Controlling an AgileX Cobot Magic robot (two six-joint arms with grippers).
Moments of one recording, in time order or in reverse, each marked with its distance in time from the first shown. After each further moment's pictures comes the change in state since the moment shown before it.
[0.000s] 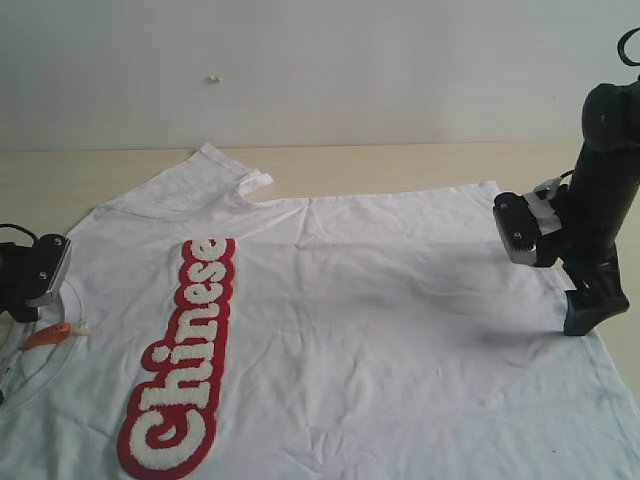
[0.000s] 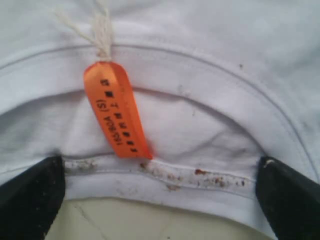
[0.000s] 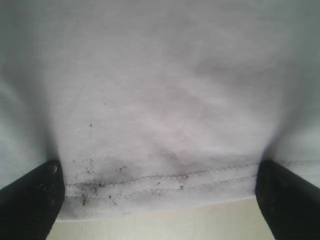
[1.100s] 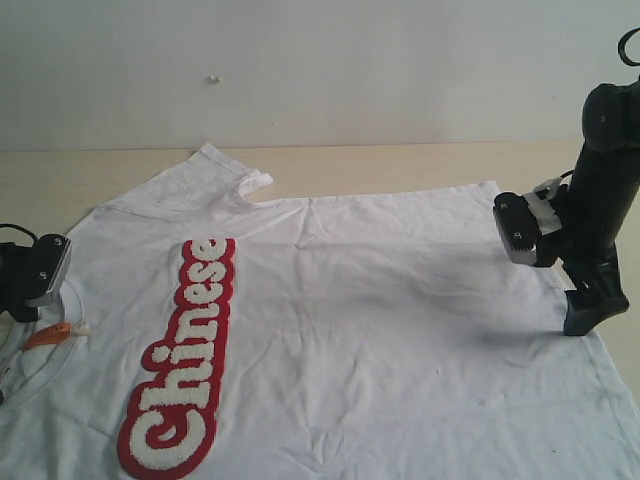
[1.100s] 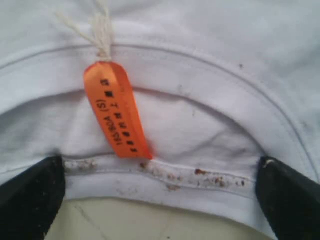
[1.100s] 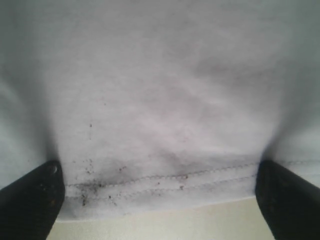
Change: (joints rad) left arm 0.000 0.000 0.000 0.000 0.000 0.000; right arm 0.000 0.000 0.000 0.004 -0.008 -0.004
